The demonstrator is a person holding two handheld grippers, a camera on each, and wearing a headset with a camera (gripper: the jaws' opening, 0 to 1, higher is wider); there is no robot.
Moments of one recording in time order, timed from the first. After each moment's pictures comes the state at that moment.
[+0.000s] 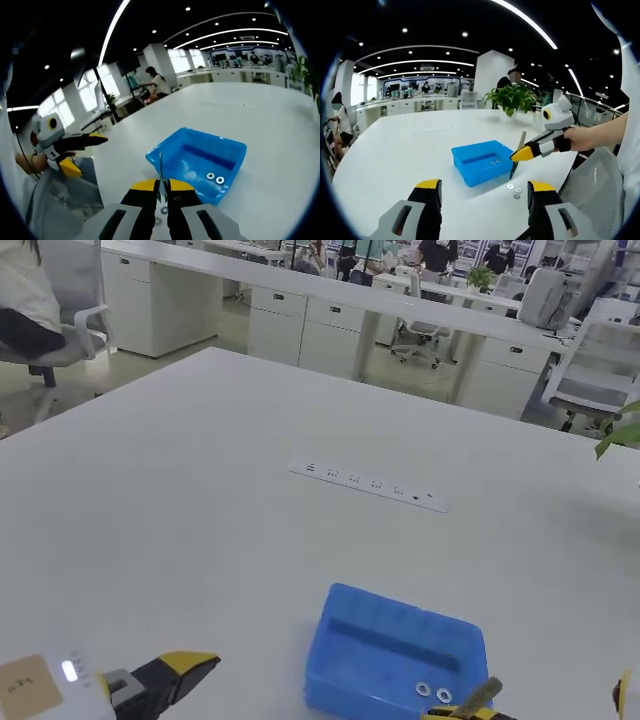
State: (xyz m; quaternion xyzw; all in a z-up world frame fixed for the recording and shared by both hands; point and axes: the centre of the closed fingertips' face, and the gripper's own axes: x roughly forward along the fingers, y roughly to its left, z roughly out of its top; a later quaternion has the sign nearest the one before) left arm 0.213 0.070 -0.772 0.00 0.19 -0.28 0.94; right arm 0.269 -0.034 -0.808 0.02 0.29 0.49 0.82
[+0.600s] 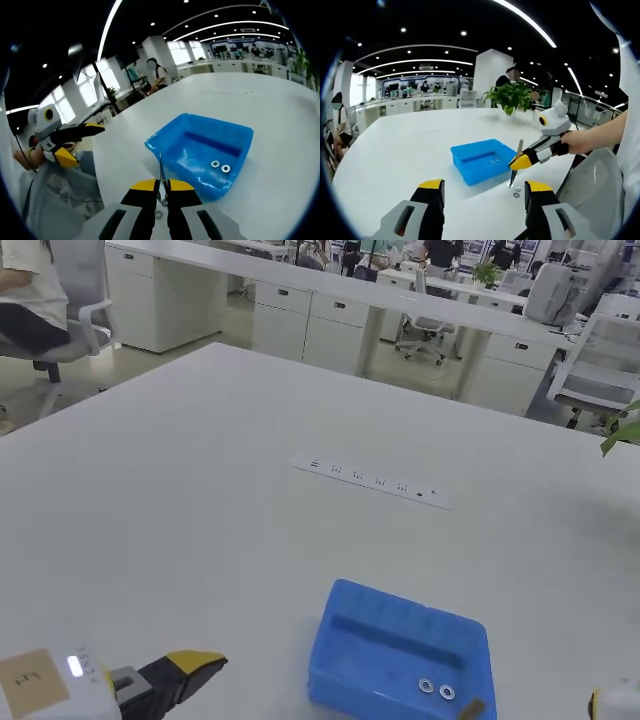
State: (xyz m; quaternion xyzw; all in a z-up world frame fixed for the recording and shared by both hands) left arm 0.211 0.068 -0.771 0.00 0.19 -0.28 0.94; right arm 0.261 -0.032 -0.828 0.02 0.33 0.49 0.81
